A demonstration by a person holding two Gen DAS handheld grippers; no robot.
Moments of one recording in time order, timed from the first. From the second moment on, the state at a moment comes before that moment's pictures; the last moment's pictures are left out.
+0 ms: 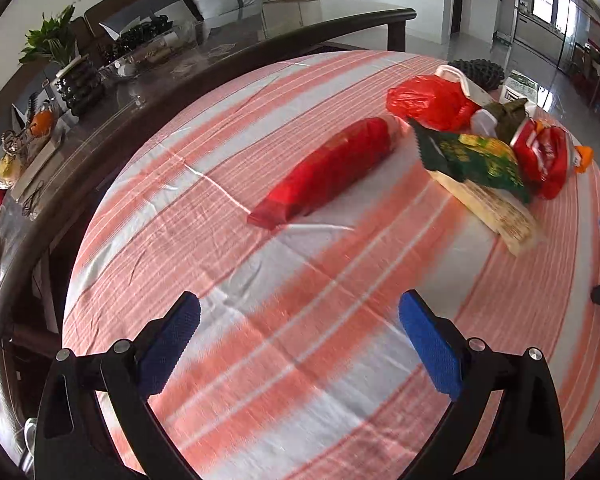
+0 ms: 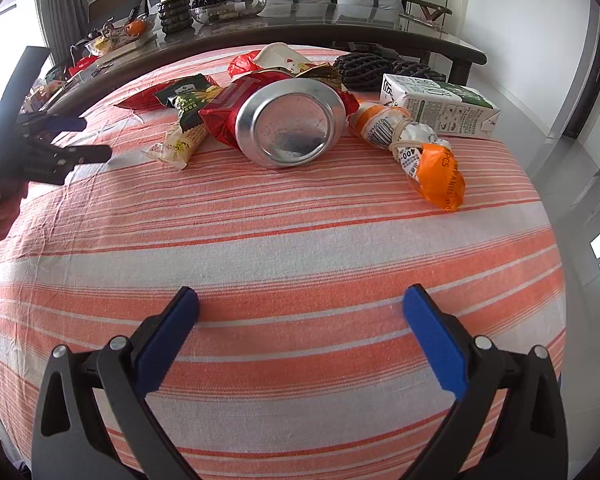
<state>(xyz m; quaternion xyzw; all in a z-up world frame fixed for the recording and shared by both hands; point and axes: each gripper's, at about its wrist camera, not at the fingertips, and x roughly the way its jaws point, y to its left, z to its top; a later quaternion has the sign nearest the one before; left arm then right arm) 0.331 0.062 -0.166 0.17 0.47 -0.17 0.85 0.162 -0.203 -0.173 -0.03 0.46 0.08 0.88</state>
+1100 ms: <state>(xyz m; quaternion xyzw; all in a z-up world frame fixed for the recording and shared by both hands) 0.212 0.045 -0.160 0.05 0.46 -0.17 0.87 0.163 -0.203 -0.173 -0.03 0.46 0.08 0.88</state>
